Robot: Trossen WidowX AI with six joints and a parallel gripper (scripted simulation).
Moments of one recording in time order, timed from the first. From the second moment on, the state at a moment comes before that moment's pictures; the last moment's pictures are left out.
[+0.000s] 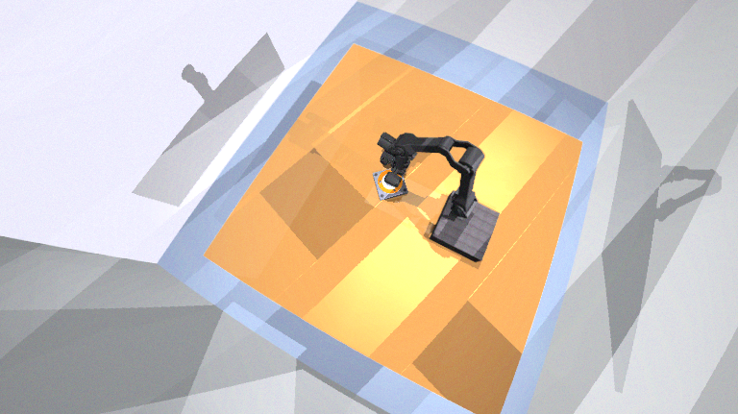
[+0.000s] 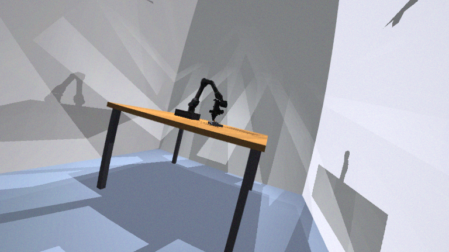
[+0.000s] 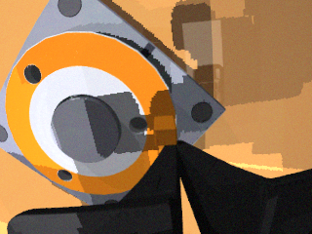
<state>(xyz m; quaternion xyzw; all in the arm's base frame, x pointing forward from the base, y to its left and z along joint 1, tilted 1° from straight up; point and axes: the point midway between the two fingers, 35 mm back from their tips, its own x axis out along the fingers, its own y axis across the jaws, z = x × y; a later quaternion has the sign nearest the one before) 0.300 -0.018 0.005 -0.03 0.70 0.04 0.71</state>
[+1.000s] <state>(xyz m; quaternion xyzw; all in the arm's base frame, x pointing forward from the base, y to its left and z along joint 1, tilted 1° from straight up) 0.330 -0.016 0.007 -0.03 0.70 0.04 0.71</state>
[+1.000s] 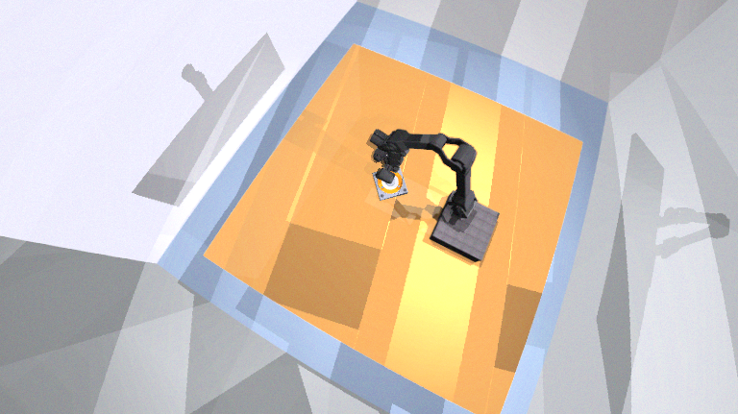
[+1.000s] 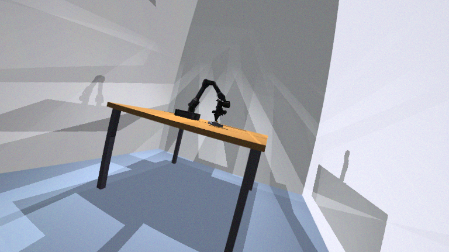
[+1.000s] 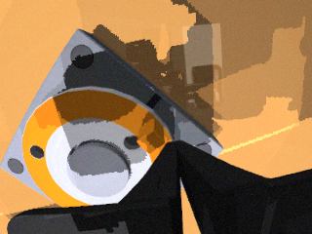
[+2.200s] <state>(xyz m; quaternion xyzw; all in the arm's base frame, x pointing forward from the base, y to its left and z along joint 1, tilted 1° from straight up) 0.333 -0.012 0.044 -0.03 0.70 0.04 0.71</state>
